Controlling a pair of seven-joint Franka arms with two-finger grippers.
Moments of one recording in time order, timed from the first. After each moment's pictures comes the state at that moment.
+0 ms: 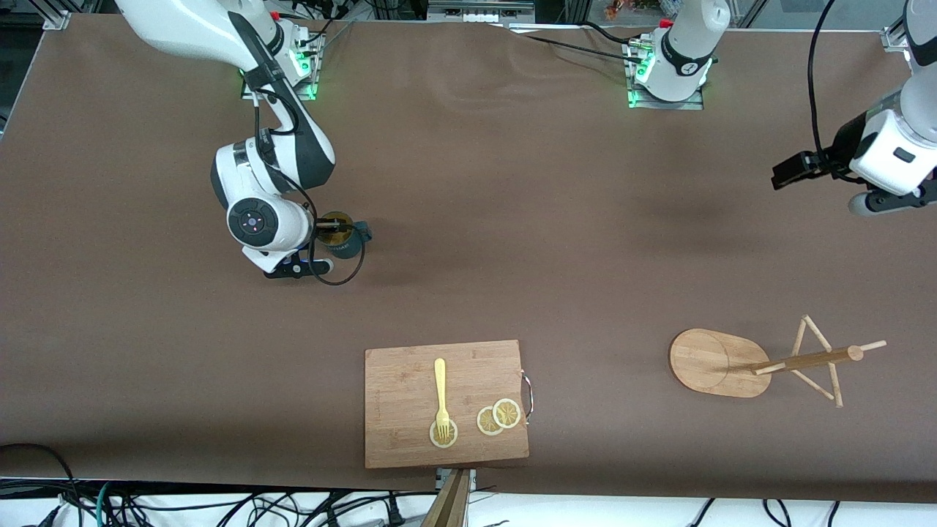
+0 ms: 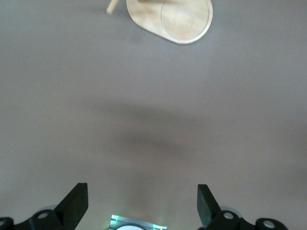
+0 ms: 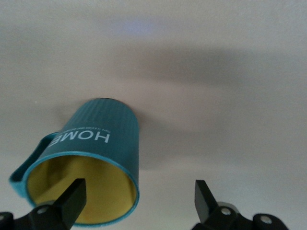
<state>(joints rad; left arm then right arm) -0.09 -0.04 0.08 -1.78 0.02 1.55 -0.21 0.33 0.43 0.04 -1.94 0.02 2.02 0.25</state>
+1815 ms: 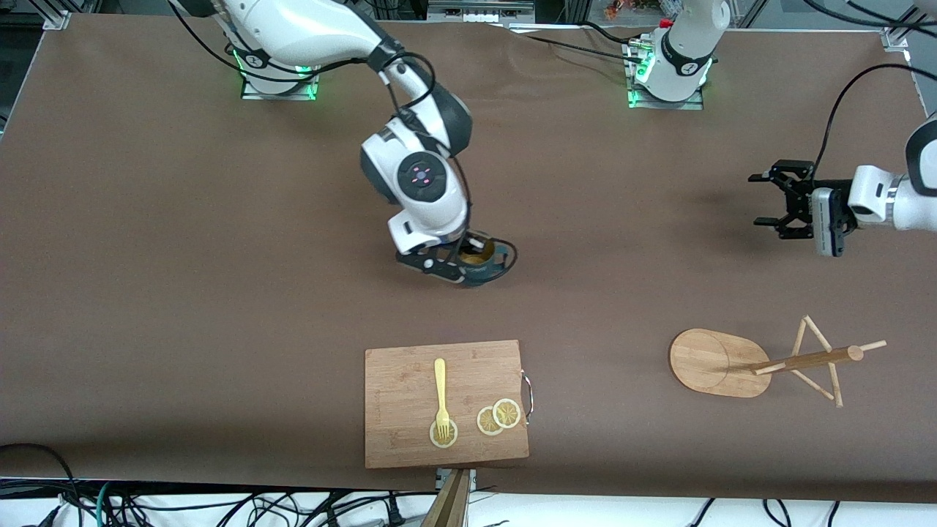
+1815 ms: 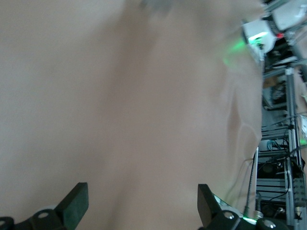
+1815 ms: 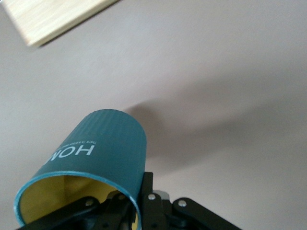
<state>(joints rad) 0.27 0.31 0.08 -1.94 -0.53 1.56 1.57 0.67 0.76 0.13 -1.30 0.05 2.10 1.13</state>
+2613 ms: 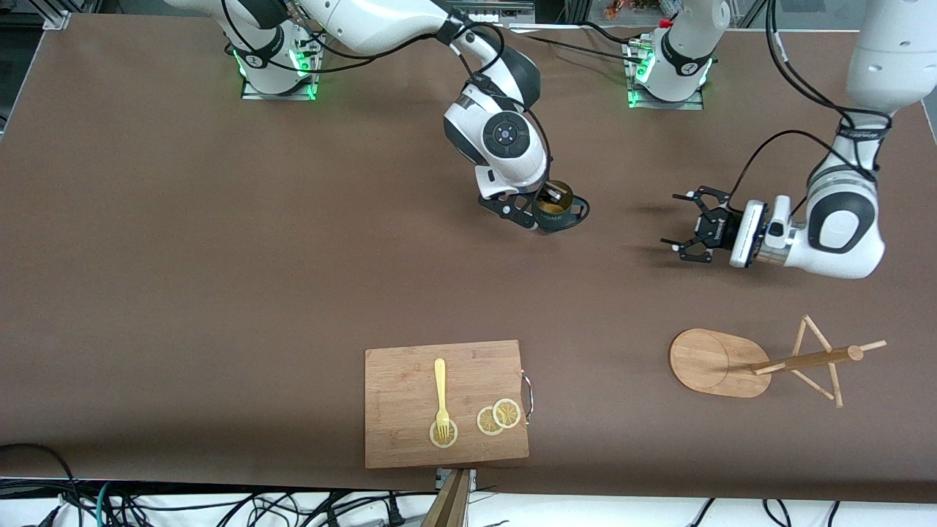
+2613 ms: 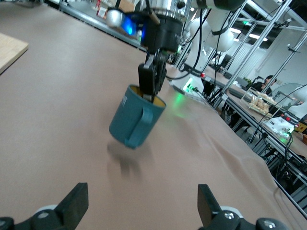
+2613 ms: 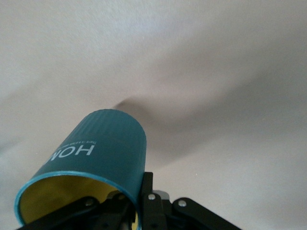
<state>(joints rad) 0.26 0.58 -0.05 -1.94 -0.89 1.52 2.15 0.86 0.89 0.13 -1.19 0.26 2.16 1.35</state>
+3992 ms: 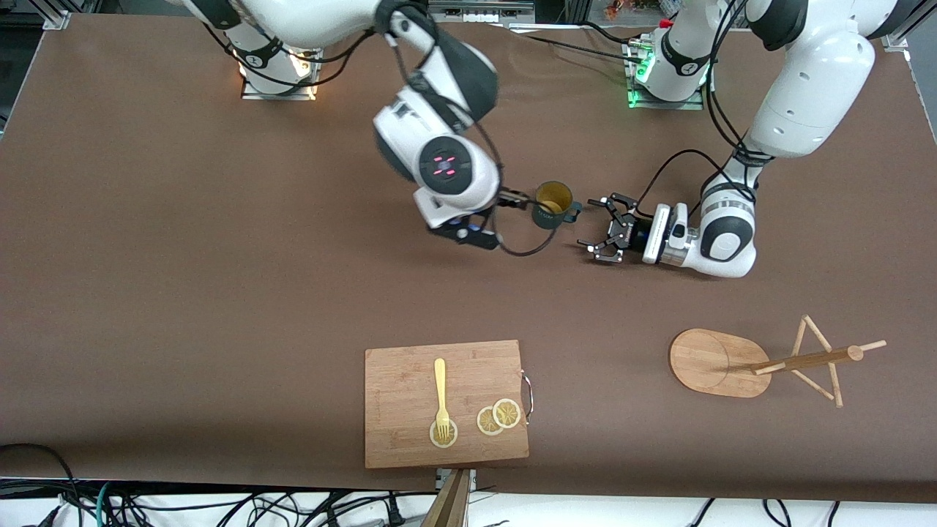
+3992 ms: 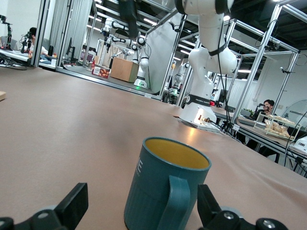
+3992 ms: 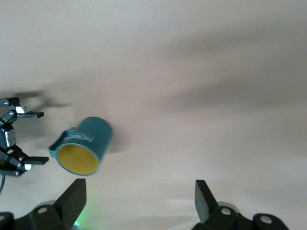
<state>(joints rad) 0.04 0.79 -0.07 -2.00 -1.27 1.60 2.50 0.60 0.76 0.12 -1.00 0.28 1.59 0.87</state>
